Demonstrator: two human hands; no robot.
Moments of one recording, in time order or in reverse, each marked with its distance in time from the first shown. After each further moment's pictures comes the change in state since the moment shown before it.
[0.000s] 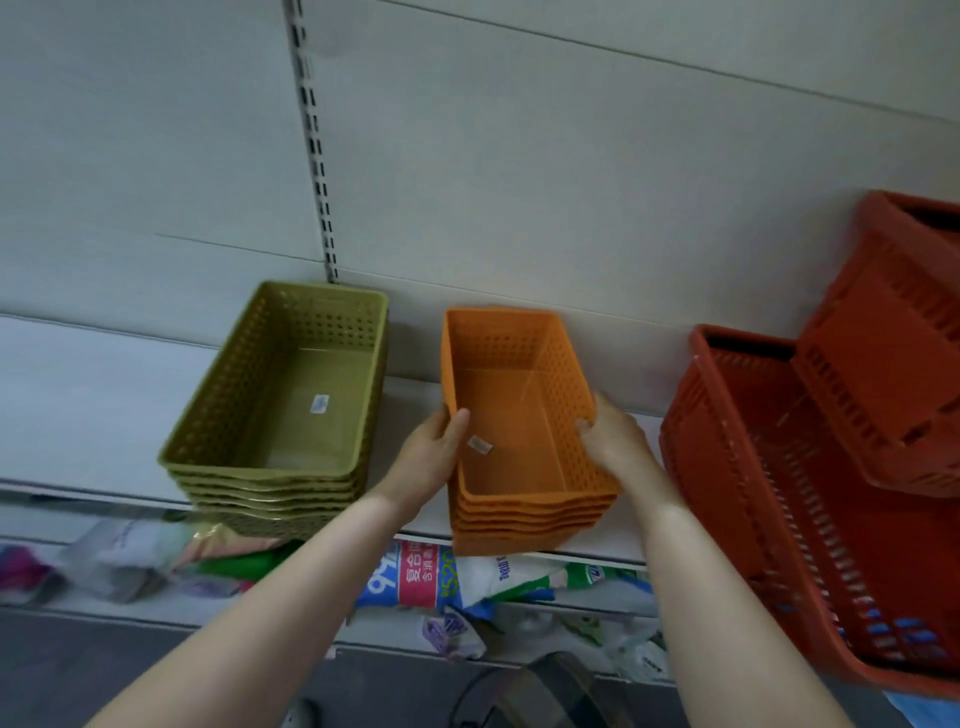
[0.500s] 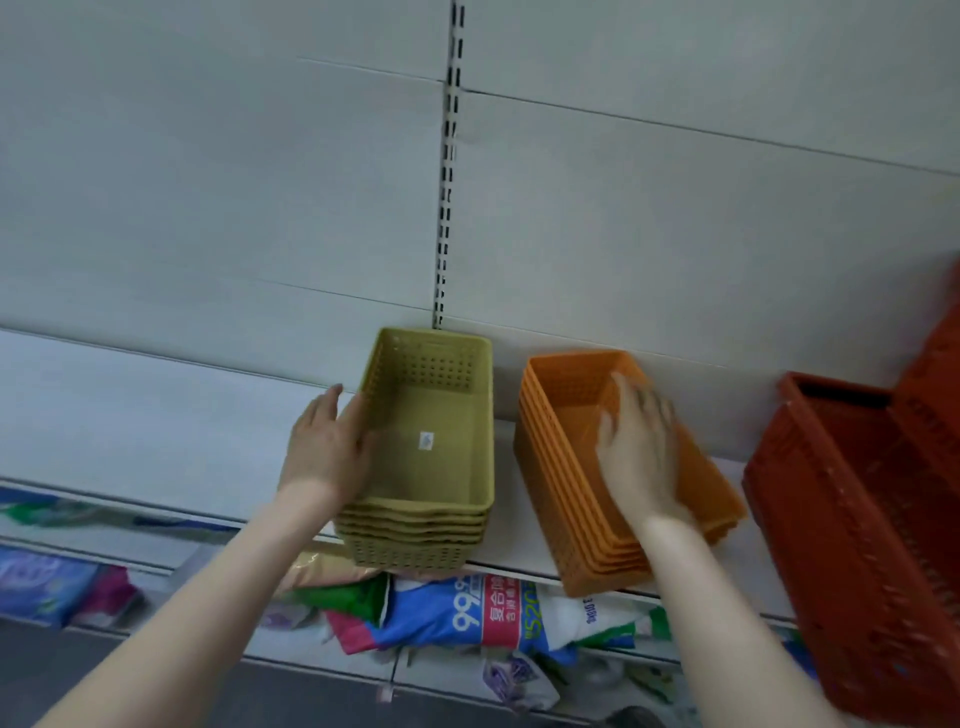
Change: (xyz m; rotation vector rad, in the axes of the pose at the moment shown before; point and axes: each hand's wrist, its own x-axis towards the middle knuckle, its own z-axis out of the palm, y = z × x) left_hand -0.019 -0.041 -0.218 0.906 0.466 0.090; right_hand -0.038 -0.112 0.048 -0.091 0.613 -0.342
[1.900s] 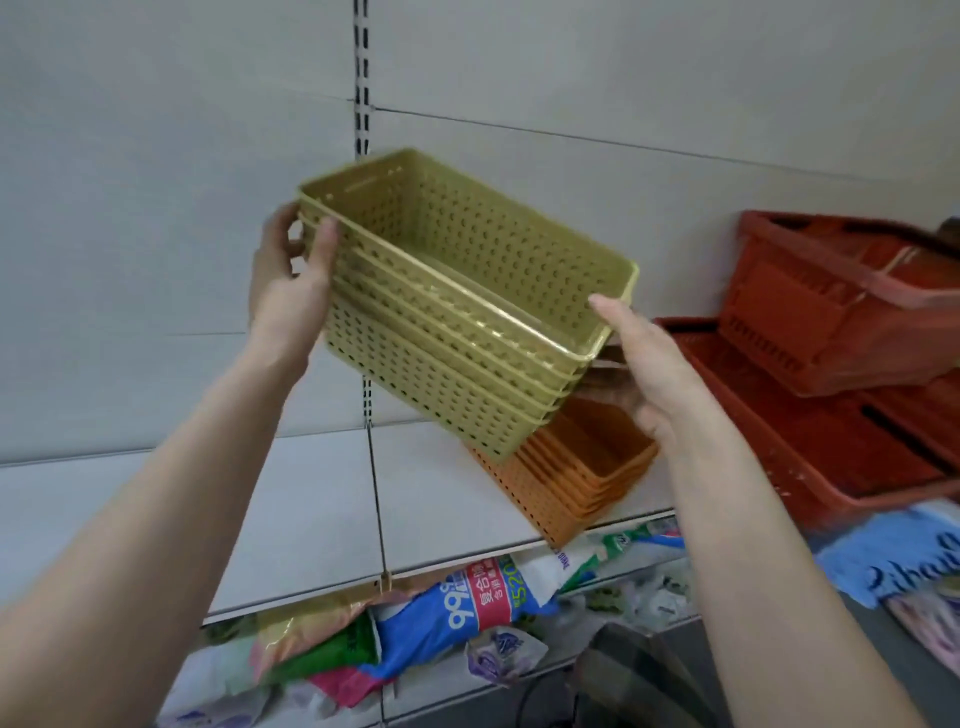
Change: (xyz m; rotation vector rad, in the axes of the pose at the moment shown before) left_hand 0.104 0.051 -0.121 -1.159 0.065 0.246; right_hand -0.004 -0.124 -0.127 1.025 -0.049 0.675
